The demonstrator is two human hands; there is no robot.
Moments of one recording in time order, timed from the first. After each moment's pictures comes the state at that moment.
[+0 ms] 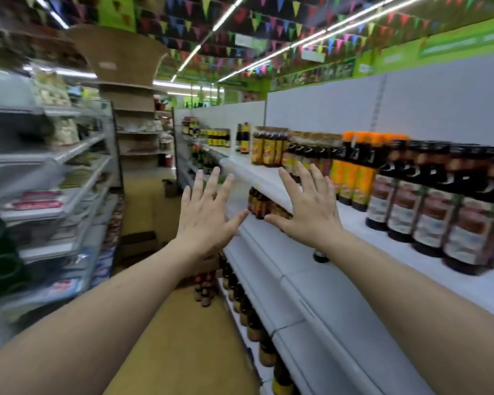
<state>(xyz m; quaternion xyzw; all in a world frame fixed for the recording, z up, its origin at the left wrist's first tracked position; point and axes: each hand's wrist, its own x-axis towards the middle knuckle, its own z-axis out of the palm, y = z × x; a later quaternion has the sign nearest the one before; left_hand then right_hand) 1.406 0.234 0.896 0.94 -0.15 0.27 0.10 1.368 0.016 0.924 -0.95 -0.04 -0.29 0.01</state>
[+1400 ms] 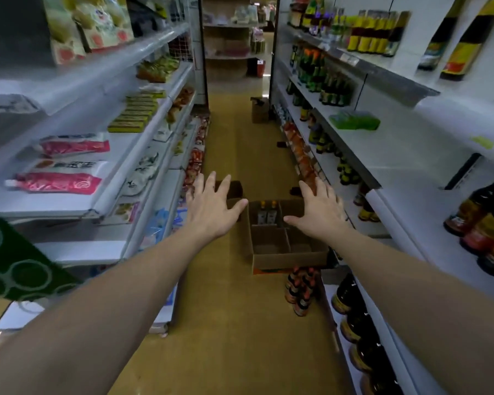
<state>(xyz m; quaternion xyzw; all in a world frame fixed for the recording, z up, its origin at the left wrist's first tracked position) 2.159 0.624 0.695 0.98 0.10 0.07 0.13 2.216 0.388 0.696 -0.99 -0.09 0.00 0.07</state>
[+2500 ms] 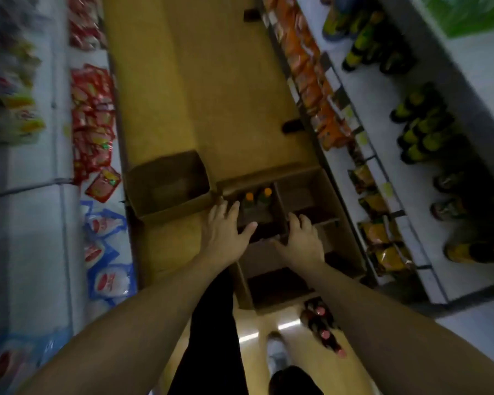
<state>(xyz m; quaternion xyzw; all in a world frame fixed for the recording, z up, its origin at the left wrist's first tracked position) 2.859 0.686 0.349 0.93 0.07 -0.27 0.23 2.840 0.499 0.342 -0.93 0.12 0.30 0.21</state>
